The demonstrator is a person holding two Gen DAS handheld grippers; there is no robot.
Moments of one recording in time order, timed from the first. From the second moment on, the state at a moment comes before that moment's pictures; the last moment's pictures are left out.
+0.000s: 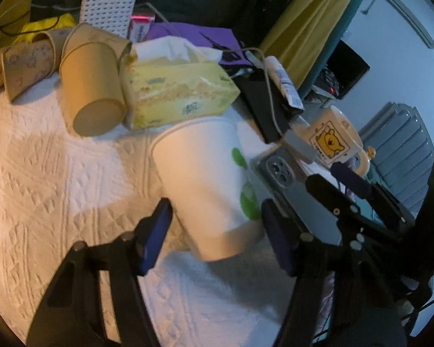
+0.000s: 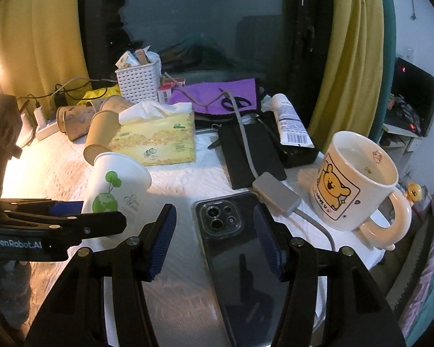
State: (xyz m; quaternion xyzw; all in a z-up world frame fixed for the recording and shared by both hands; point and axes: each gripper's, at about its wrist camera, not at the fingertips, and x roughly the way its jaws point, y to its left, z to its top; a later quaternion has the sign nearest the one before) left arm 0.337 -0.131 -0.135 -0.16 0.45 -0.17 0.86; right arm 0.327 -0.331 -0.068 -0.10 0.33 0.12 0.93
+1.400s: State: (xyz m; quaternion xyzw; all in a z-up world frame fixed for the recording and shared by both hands) left arm 0.079 -0.039 -0.102 0.07 0.24 -0.08 0.97; right arm 0.173 -0.169 -0.038 -0.01 0.36 0.41 0.84
